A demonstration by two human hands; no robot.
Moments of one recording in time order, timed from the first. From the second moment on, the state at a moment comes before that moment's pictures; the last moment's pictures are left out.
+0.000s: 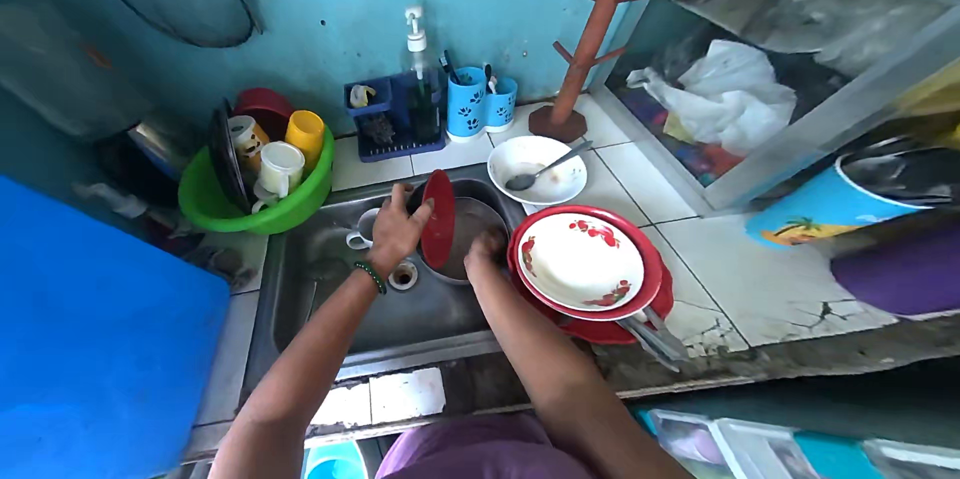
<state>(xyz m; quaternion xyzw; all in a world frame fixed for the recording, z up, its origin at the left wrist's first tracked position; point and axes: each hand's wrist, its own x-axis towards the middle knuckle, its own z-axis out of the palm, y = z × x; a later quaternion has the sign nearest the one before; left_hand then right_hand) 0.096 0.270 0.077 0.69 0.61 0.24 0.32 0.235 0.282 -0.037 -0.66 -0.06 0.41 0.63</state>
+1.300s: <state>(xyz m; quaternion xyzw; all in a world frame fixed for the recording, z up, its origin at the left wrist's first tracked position) 0.080 0.295 0.078 0.60 0.64 0.27 0.39 0.230 0.283 -0.001 -0.49 -0.06 0.62 0.61</state>
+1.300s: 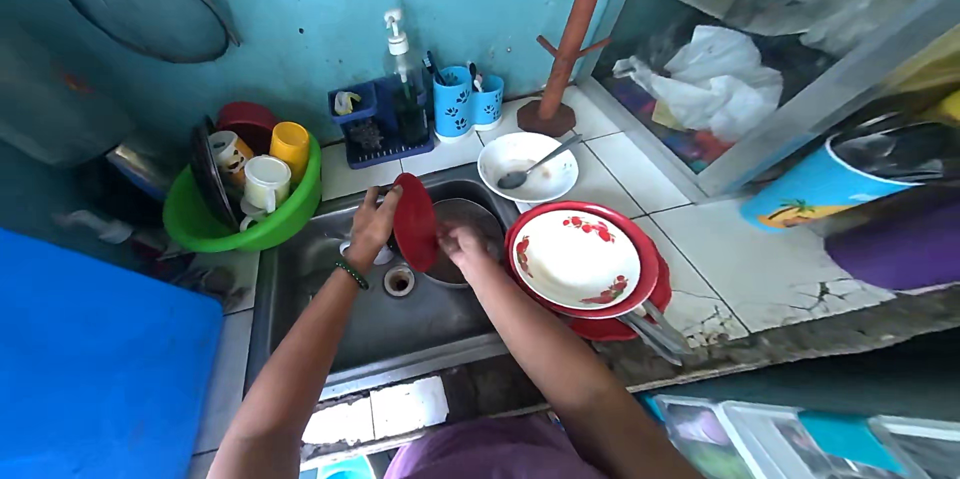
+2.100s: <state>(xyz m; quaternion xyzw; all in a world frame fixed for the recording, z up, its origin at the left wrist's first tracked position) 0.065 0.308 0.093 0.60 0.62 0.31 0.40 0.213 0.227 -0.005 -0.53 -0.68 0.35 0.37</state>
